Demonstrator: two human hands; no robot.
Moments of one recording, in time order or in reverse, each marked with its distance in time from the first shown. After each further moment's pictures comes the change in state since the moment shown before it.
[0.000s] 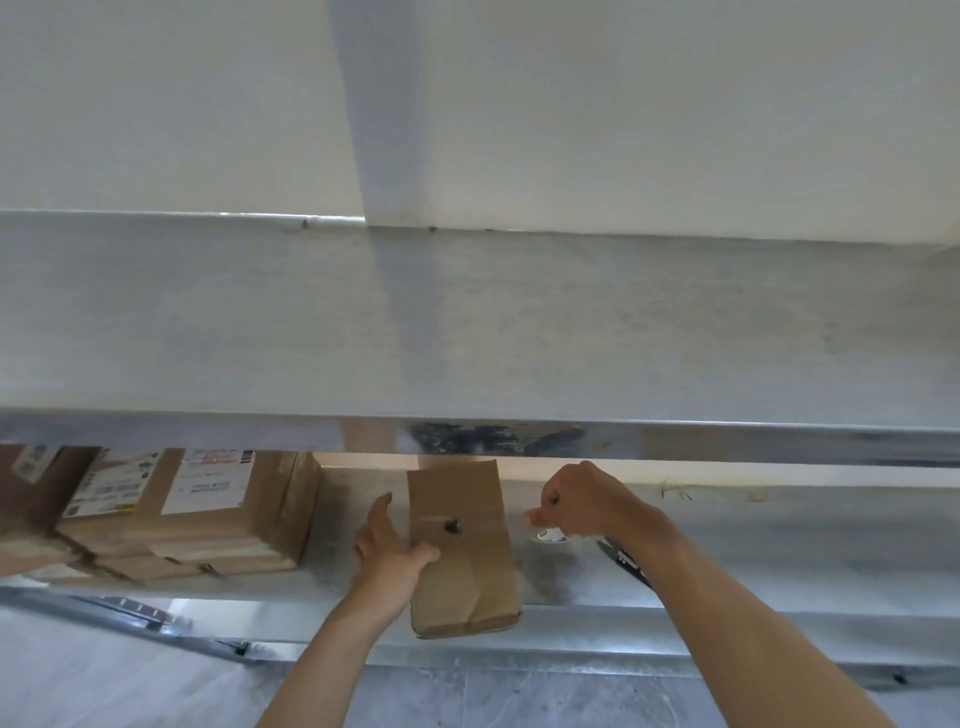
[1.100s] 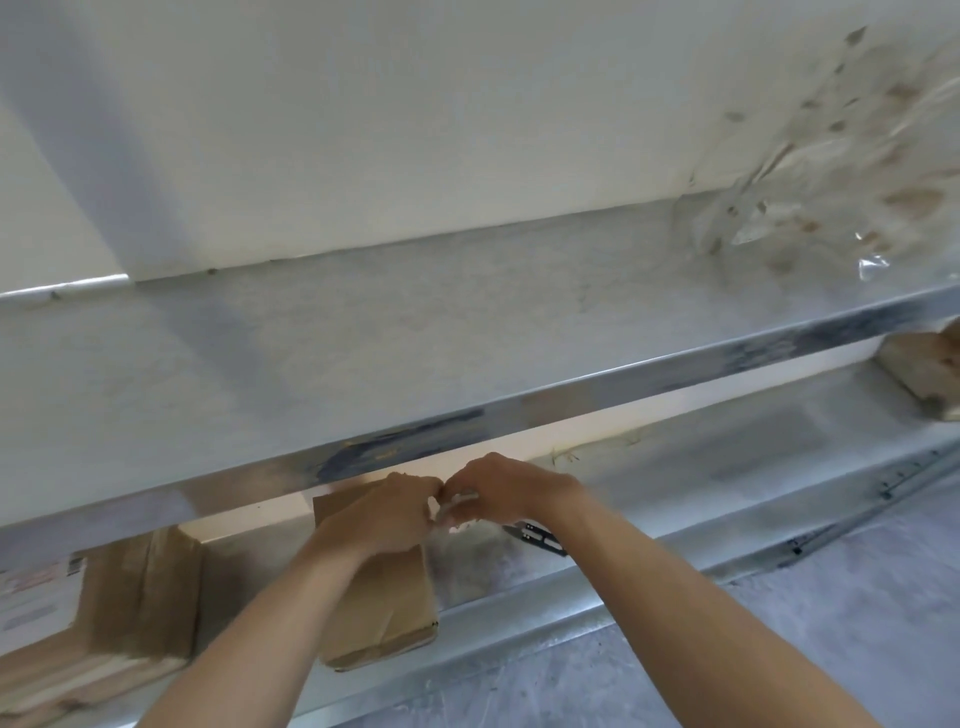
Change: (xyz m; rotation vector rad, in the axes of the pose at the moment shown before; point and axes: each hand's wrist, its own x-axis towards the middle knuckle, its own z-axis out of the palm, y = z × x) left_hand 0.018 0.132 0.067 1.055 -0.444 0.620; right_hand -0.041 0.018 -0.024 0.132 -0.017 -0.131
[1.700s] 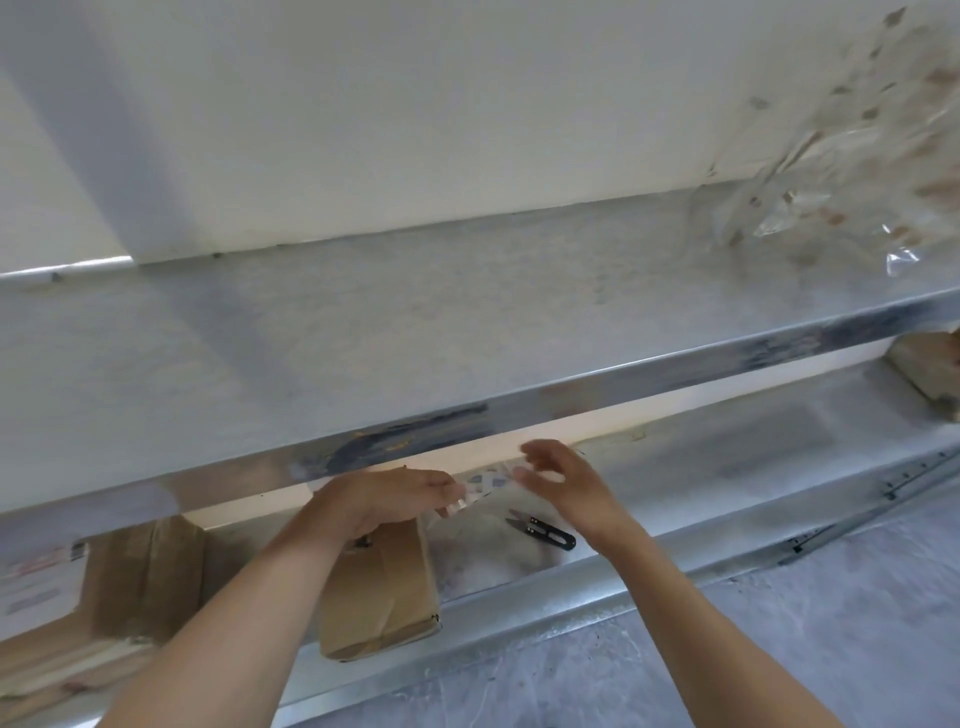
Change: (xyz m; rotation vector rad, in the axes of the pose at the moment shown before) left_hand 0.005 -0.004 -0.013 -0.526 -0.300 -0.106; right_hand -0.047 0.054 0.034 0.680 0.531 0.265
